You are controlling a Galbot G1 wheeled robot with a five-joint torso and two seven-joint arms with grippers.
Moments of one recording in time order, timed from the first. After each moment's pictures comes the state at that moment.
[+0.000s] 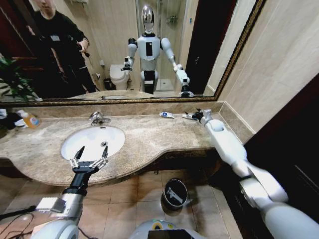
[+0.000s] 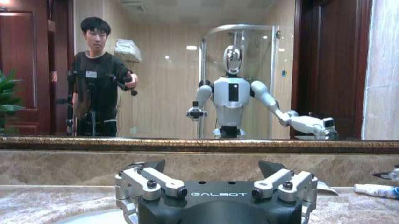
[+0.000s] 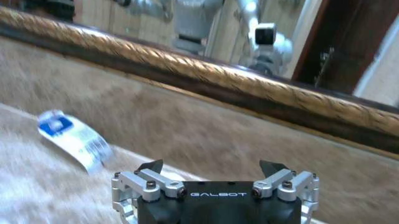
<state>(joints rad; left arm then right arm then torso) 1.84 -1.36 -0.82 -2.47 -0.37 0.04 0.05 -0.20 1.08 0.15 0.80 0.27 -0.19 -0.38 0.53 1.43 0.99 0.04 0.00</state>
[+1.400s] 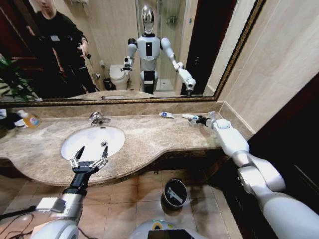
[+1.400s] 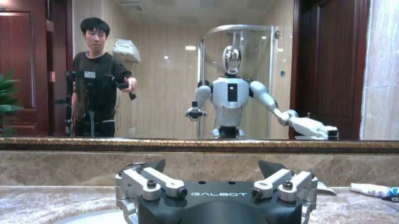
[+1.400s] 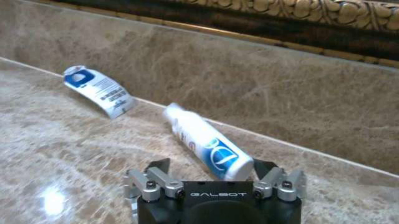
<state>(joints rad) 1.84 -1.36 -0.82 -2.47 -0.37 0.04 0.05 -0.17 1.11 0.16 0.63 0.24 -0.17 -0.56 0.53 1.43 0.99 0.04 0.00</state>
